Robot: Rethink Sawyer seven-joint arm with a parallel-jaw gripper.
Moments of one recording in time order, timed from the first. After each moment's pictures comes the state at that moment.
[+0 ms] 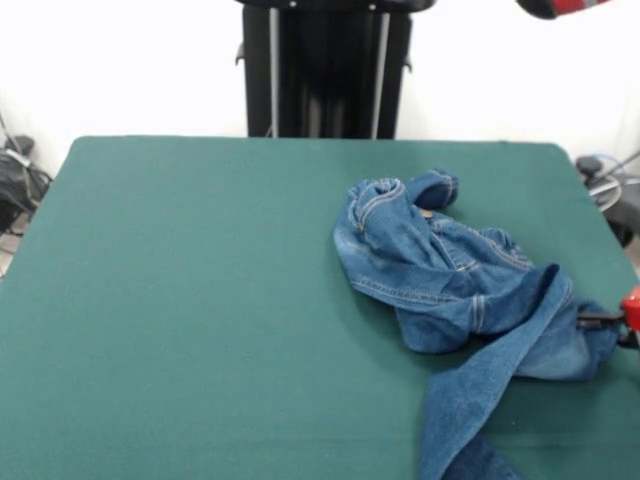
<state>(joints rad) 0.01 0.51 -2.51 0.19 1.88 1.87 2.44</state>
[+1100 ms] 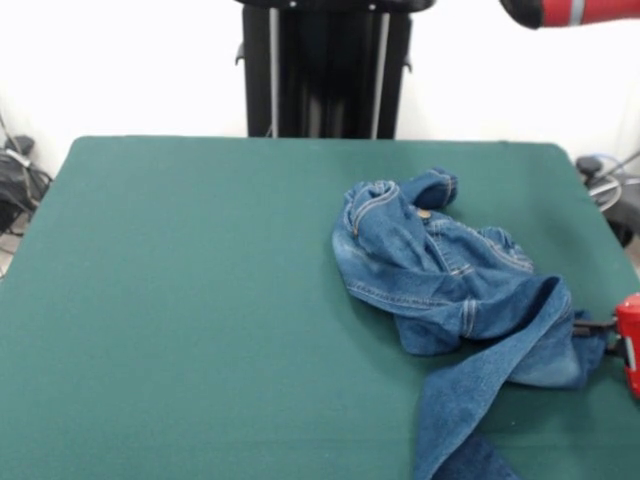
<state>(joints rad) -0.01 0.52 -2.87 0.31 2.08 1.95 2.44</state>
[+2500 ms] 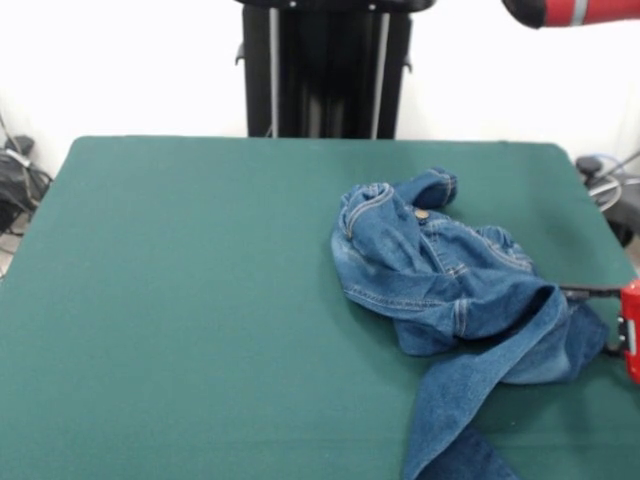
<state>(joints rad) 0.00 0.52 -2.89 0.34 2.05 2.03 2.44</state>
